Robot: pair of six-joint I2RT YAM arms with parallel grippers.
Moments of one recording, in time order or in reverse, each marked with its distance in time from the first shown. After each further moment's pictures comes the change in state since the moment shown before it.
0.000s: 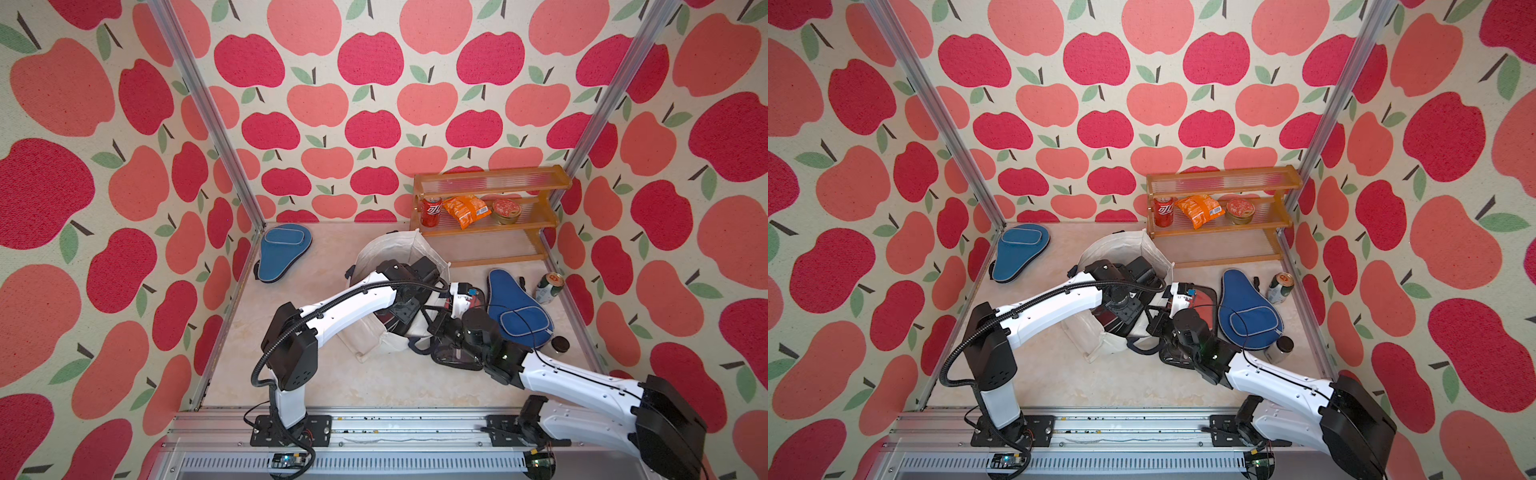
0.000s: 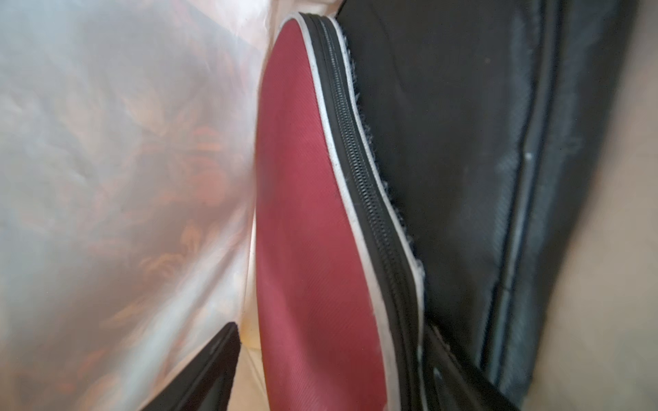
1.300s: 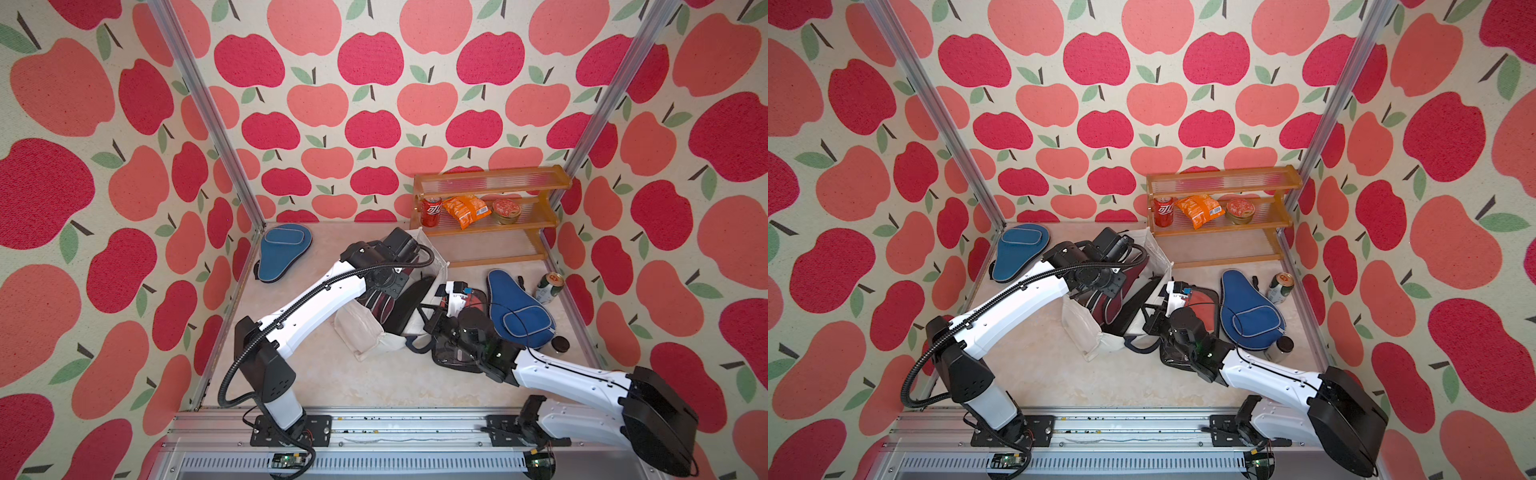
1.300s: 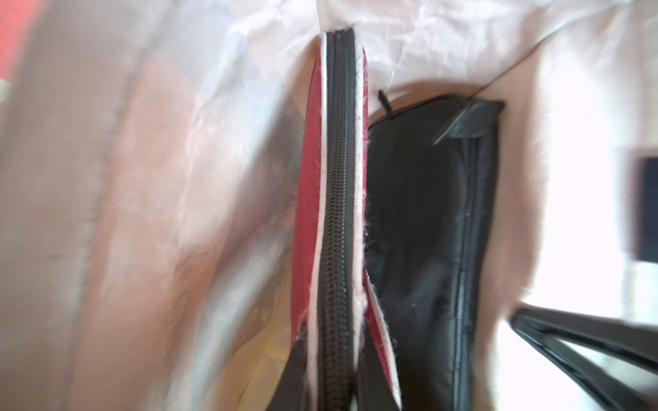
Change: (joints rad) left arm 0.106 -0.168 0.108 0.024 0.085 0.066; right arm 0.000 0.077 0.003 0.088 -0.003 -0.026
